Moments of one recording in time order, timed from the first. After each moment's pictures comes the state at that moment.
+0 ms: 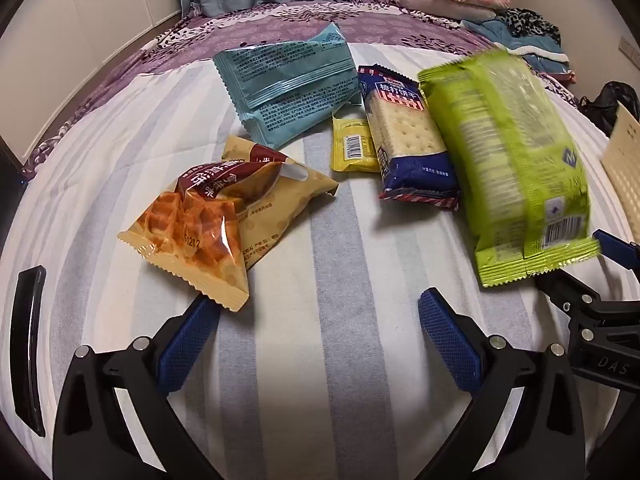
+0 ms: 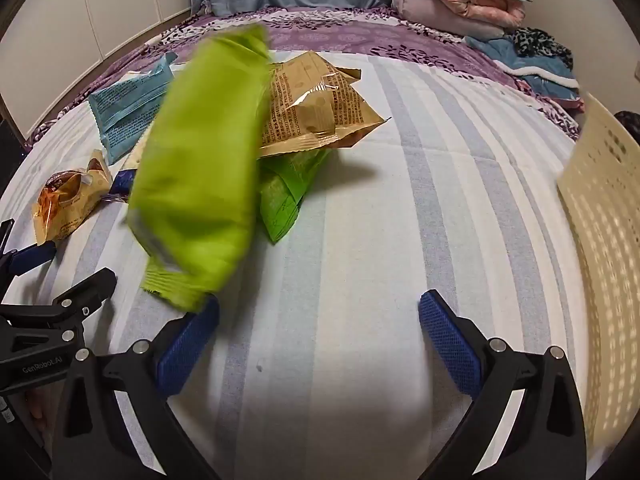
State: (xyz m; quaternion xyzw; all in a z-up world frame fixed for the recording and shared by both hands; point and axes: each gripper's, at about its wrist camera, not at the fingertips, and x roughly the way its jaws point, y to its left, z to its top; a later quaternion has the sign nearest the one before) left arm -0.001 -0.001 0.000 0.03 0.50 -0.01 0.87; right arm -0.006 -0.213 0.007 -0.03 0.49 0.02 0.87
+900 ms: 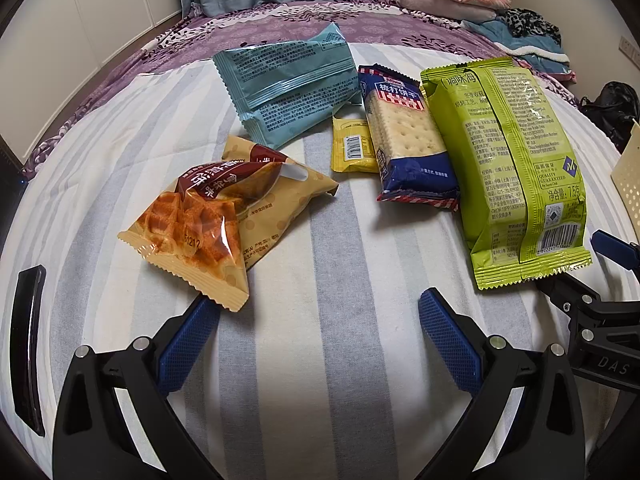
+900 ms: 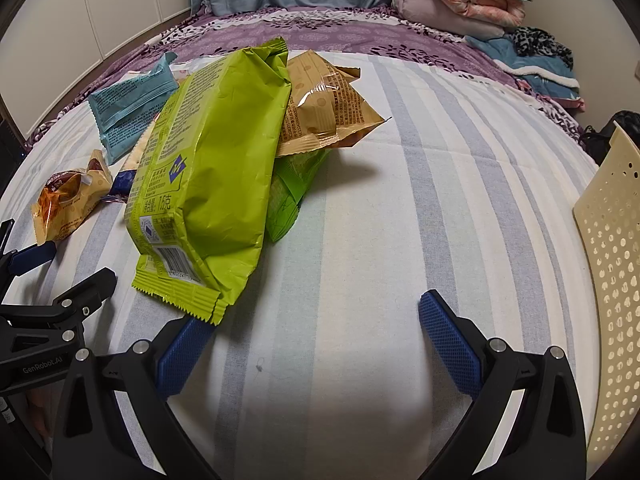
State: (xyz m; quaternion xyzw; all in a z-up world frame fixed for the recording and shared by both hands) left arm -0.003 -0.001 -0.001 0.02 0.50 -0.01 0.87; right arm -0.007 -0.213 0.007 -0.03 0.49 0.02 0.87
